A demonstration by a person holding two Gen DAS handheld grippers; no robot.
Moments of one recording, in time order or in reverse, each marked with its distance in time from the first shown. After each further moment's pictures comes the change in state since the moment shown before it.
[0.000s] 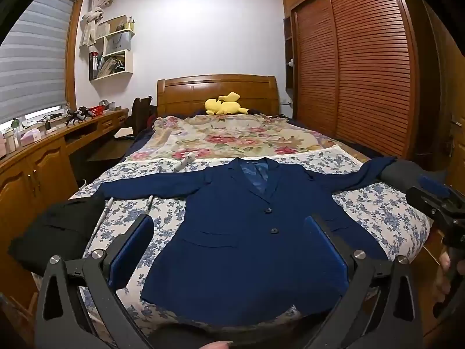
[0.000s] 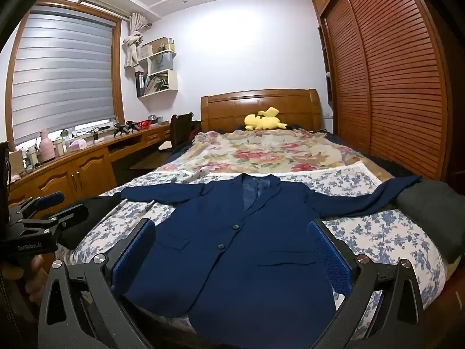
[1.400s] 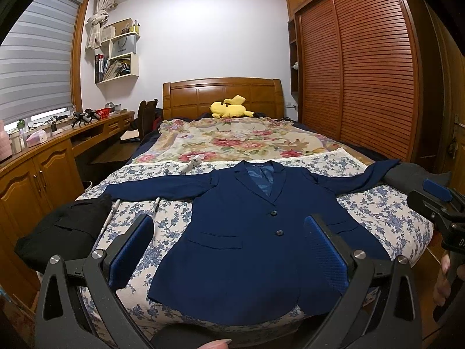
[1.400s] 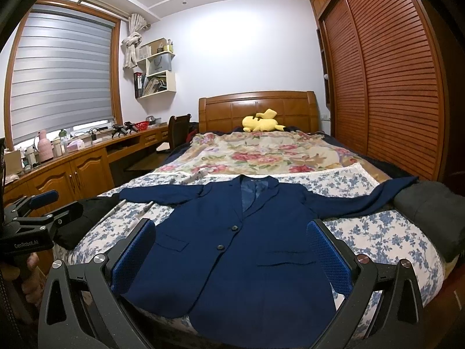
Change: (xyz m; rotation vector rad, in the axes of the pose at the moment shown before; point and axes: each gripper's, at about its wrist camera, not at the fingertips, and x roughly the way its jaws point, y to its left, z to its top) left arm -0.009 0.005 0.002 -0.008 -0.011 0.022; right arm -0.002 -0.002 0.000 0.001 -0.020 -0.003
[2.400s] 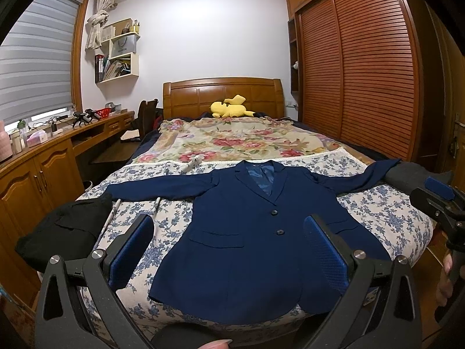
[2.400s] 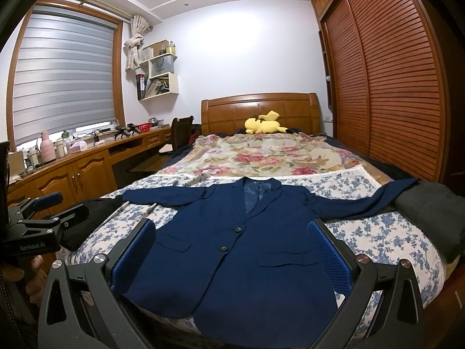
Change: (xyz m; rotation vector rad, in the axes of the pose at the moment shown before) left arm -0.003 0.003 0.001 0.000 0.000 0.003; right arm -0.004 0.001 0.000 -0.003 -0.013 0.007
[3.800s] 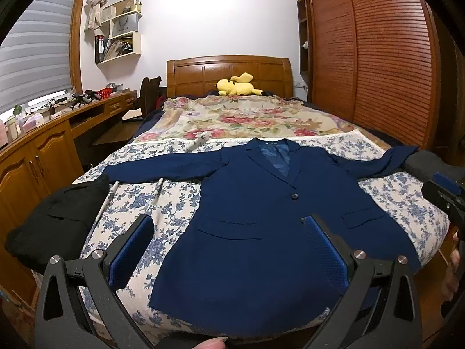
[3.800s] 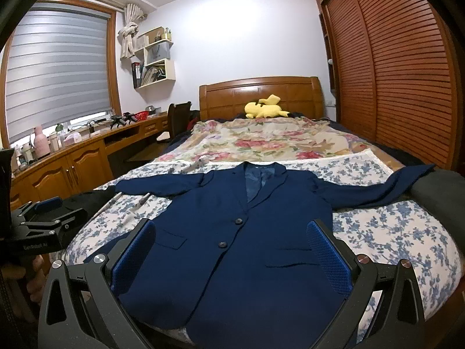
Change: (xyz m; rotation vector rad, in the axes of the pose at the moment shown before) left arm 0.075 0.020 -0.014 -0.005 0.113 0.033; right arm 0.051 0.001 -0.004 0.021 0.072 0.005
